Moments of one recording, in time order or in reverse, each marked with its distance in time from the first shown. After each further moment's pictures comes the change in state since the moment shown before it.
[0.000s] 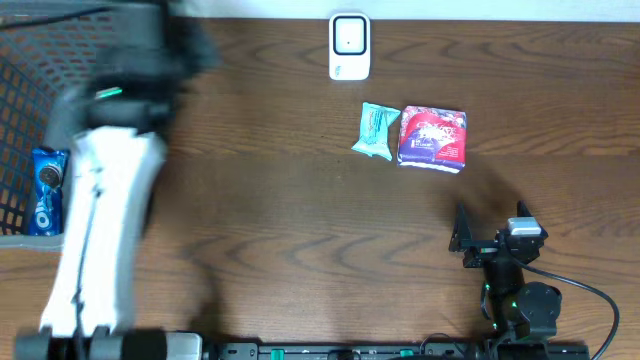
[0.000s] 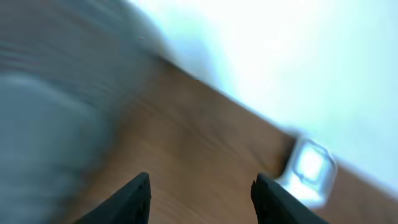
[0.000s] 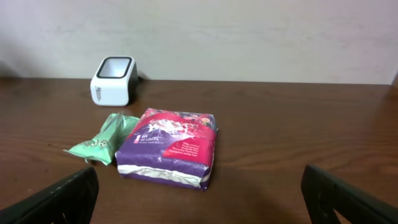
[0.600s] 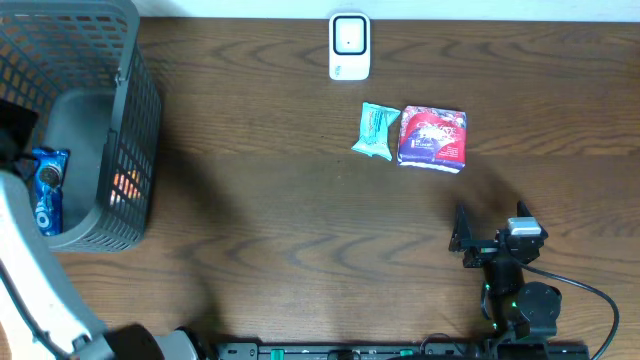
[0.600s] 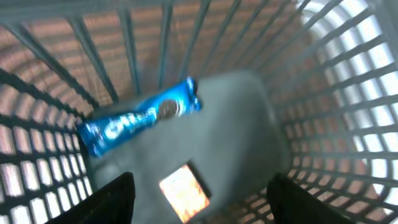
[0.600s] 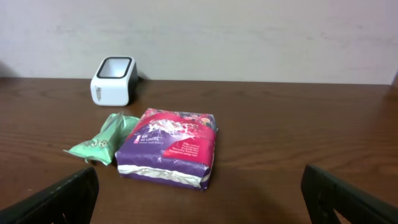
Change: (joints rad) left arm 0.572 -0.021 0.000 -0.323 -0.016 -0.139; right arm 0.000 0.000 0.000 0.000 0.000 0.000
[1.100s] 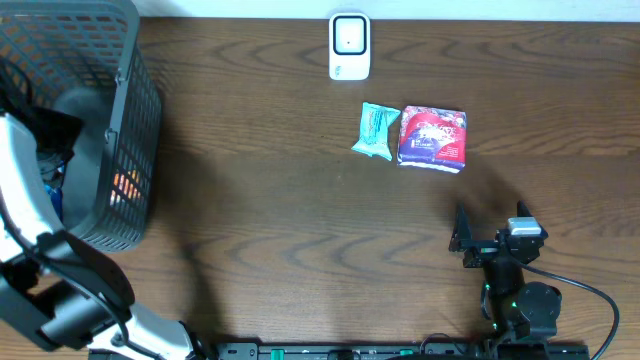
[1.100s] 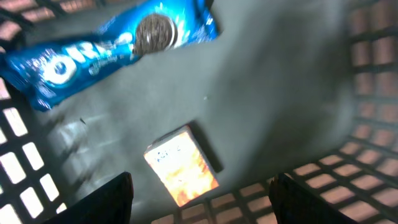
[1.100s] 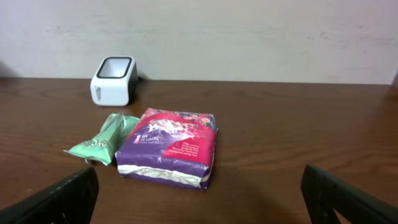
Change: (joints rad) left arm -0.019 0.302 0.000 -0.056 0.127 -0.056; right arm 0.000 0.000 0.000 0.000 0.000 0.000
